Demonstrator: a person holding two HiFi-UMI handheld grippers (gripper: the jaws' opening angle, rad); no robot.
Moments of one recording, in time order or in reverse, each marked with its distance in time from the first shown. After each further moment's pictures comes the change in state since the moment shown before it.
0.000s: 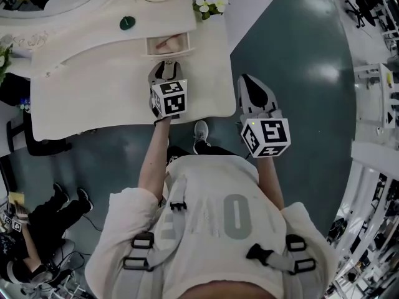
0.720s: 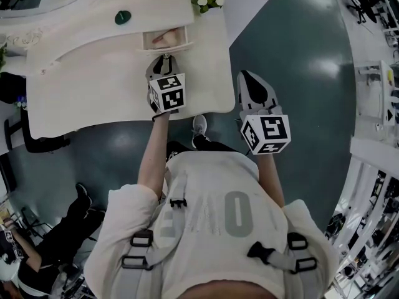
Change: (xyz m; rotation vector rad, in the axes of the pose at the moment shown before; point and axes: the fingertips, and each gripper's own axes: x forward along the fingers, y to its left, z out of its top) left arm 0.007 0.003 -0.002 -0.020 -0.007 0.031; right arm 0.004 -0.005 -0.010 0.001 0.028 0.004
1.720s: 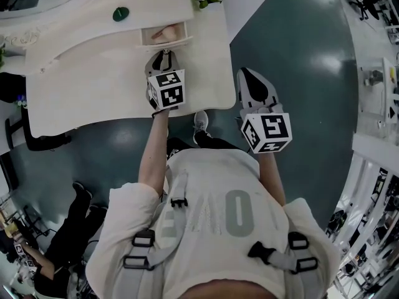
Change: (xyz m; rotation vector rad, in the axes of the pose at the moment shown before) left arm 0.000 -0.001 0.005 0.015 -0.006 -0.006; right arm 0.000 0.001 -0.004 0.013 0.002 0.014
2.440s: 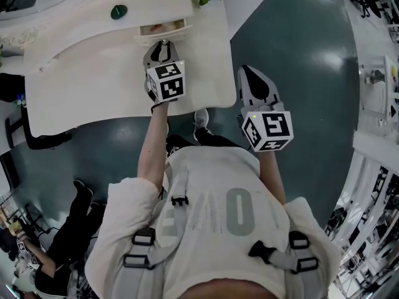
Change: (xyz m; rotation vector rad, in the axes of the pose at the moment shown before) left arm 0.012 0.004 0.022 0.019 -0.032 0.017; right arm 0.005 -0.005 -0.003 0.017 0.011 -0.004
